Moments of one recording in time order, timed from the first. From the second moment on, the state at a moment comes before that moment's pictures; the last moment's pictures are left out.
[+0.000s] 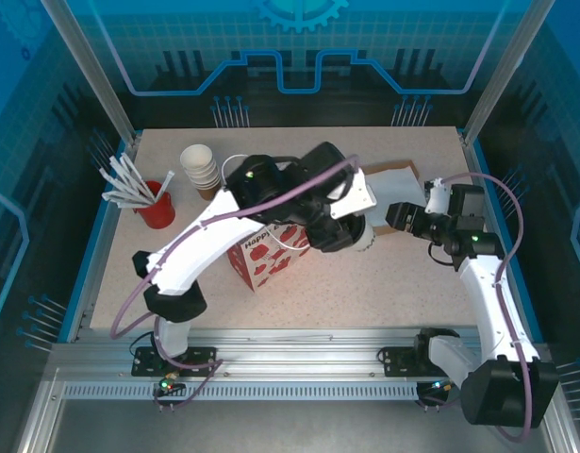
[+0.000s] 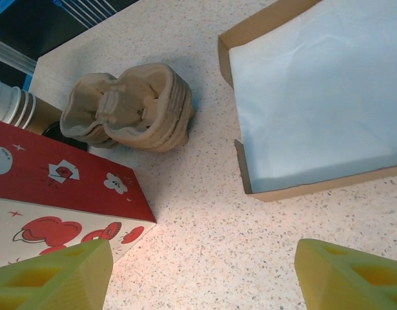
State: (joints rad) left arm -1.01 1.92 2.54 -1.55 0.00 0.17; right arm -0.08 1.00 0.87 -0.61 -0.49 0.28
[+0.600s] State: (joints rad) left arm -0.62 1.53 2.31 -1.59 -0.03 0.08; right arm 0.40 1.18 1.28 -0.66 -0.37 0.22
